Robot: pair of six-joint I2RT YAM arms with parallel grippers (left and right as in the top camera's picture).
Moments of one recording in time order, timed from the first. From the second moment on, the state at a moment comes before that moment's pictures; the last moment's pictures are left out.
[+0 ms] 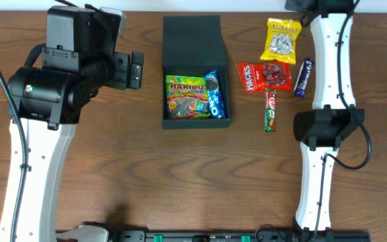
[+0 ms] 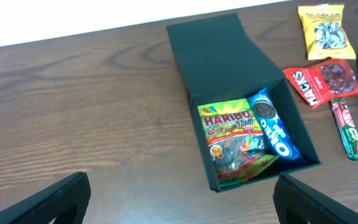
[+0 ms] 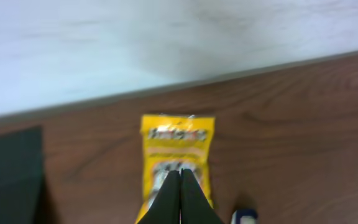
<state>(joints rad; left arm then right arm) -0.19 1.45 1.81 -1.16 0.06 0.01 0.04 2.54 2.88 -1.15 0.21 0.20</state>
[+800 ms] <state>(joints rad) -0.19 1.45 1.81 -1.15 0.06 0.01 0.04 2.51 2.25 -0.75 0.18 0.24</state>
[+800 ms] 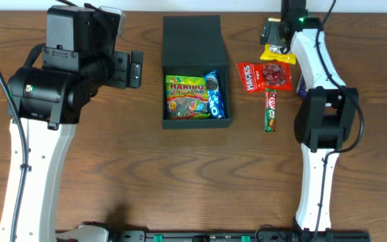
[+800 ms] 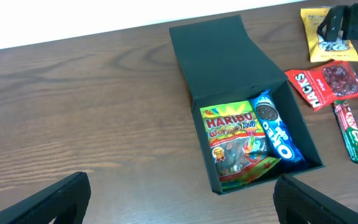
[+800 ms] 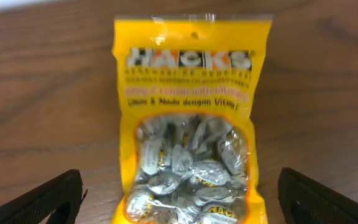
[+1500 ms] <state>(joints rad) -0.19 1.45 1.81 -1.14 0.05 0.01 0.02 2.57 2.20 -0.69 0.15 0.25</state>
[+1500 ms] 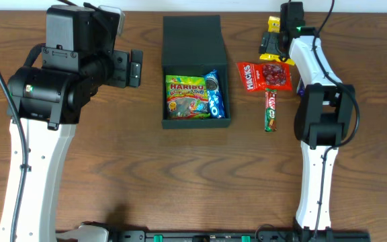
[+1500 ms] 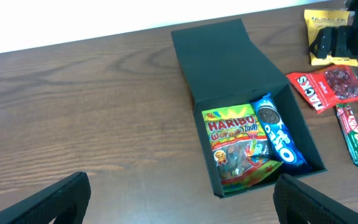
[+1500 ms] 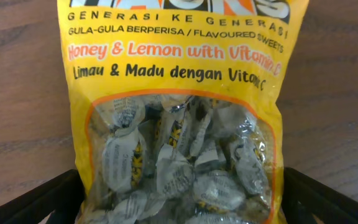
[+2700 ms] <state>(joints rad) -0.19 1.45 1.81 -1.10 0.00 0.05 0.00 2.02 2.37 -1.11 0.07 0.17</state>
